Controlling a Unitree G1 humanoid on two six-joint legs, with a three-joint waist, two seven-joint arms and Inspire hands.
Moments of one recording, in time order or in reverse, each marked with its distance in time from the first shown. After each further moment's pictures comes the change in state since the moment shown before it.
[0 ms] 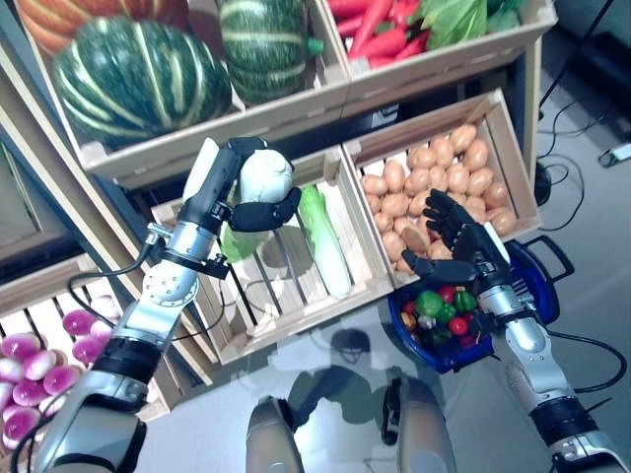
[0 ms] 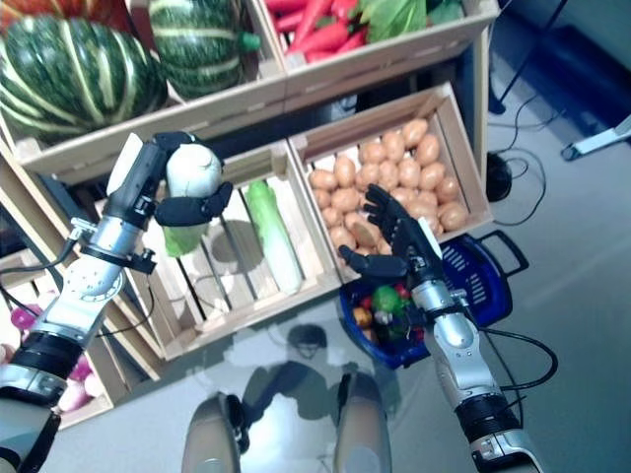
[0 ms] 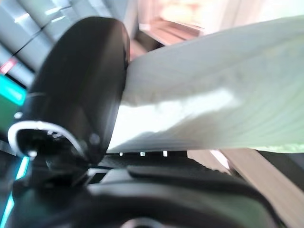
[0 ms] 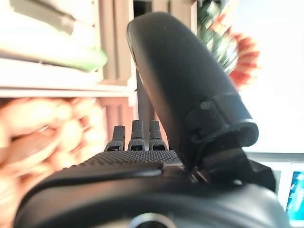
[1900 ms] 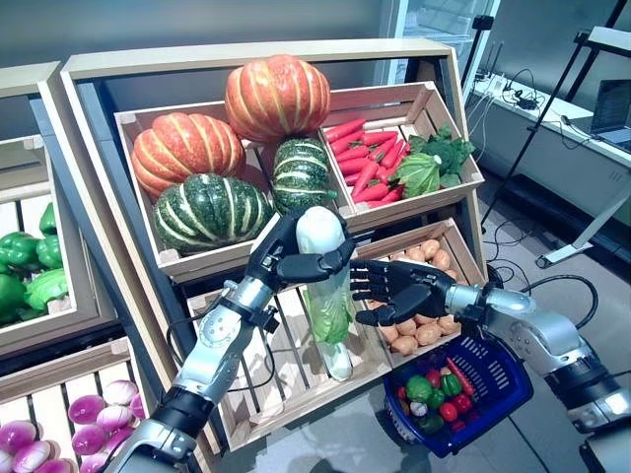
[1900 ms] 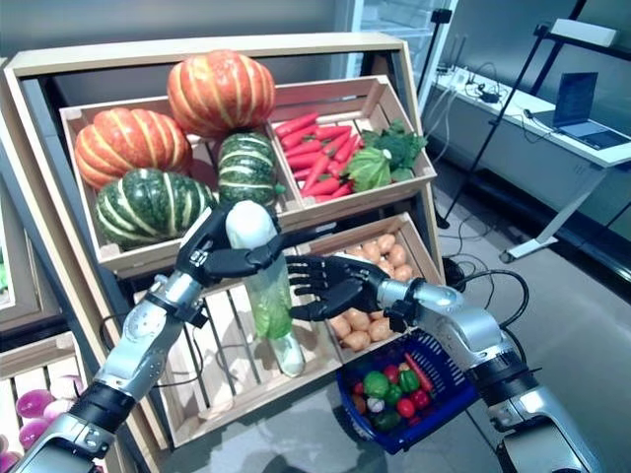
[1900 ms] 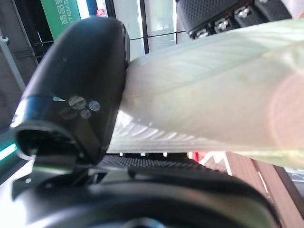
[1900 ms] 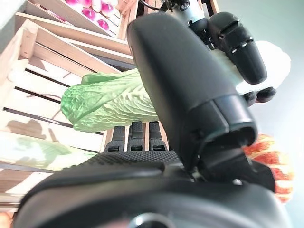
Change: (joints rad) left arm 0.198 -0.171 -0.113 -0.188 -0.226 0.213 -0.139; right arm -0.228 -0.178 0.169 -0.184 0.278 0.846 0.371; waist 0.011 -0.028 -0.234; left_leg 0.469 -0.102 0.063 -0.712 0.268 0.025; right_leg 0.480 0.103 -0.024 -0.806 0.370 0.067
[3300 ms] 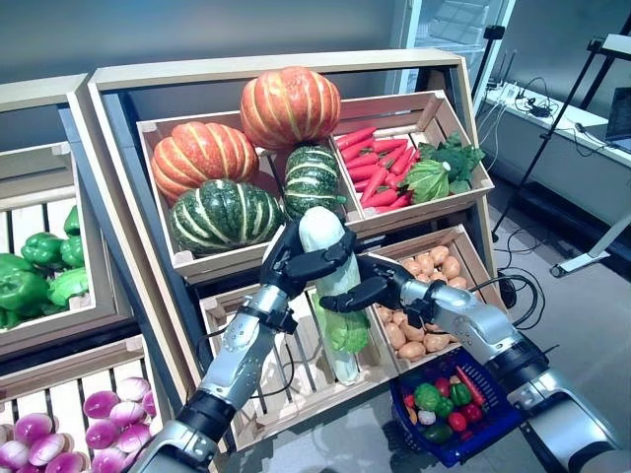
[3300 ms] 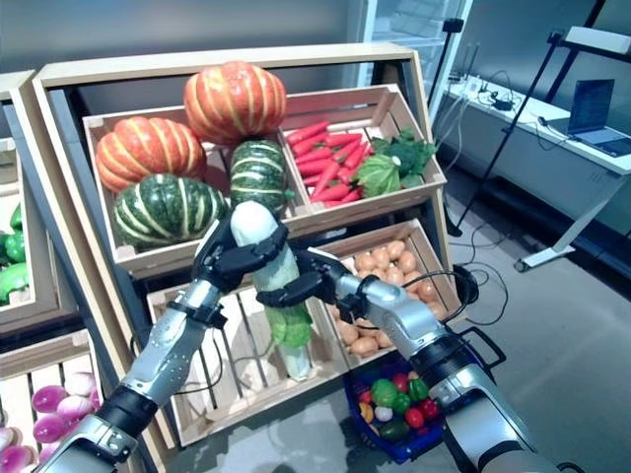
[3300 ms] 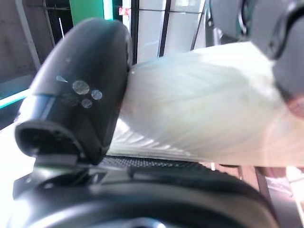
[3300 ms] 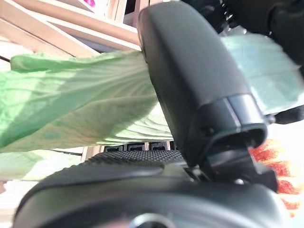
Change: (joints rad) left arm -0.003 -0.107 -0.046 0.037 -0.174 0.054 0.086; right arm -0.108 0.245 0.108 0.194 -0.124 -0.104 -0.227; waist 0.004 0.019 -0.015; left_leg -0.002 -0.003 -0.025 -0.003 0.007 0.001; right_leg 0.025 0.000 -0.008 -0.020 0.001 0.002
